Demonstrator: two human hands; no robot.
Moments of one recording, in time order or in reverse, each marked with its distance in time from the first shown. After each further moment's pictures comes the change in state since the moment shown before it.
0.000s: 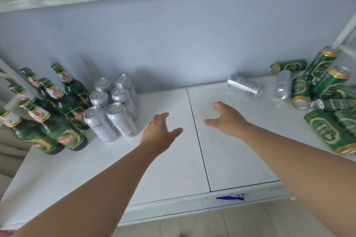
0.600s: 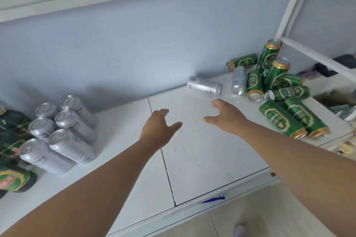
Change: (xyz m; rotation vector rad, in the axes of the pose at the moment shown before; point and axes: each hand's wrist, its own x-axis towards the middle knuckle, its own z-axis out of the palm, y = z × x) left_hand 0.044 0.123 0.066 0.018 -0.042 0.155; right_hand -0.015 0.109 -0.079 0.060 0.125 0.136
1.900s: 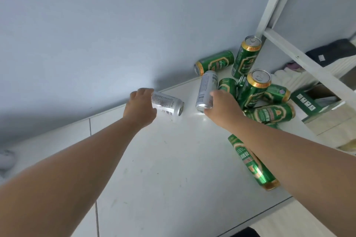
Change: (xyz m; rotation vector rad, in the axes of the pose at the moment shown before) left_hand 0.239 0.108 0.103 0.288 -0.073 0.111; right_hand 0.179 0.140 -0.089 -0.214 0.132 -0.016
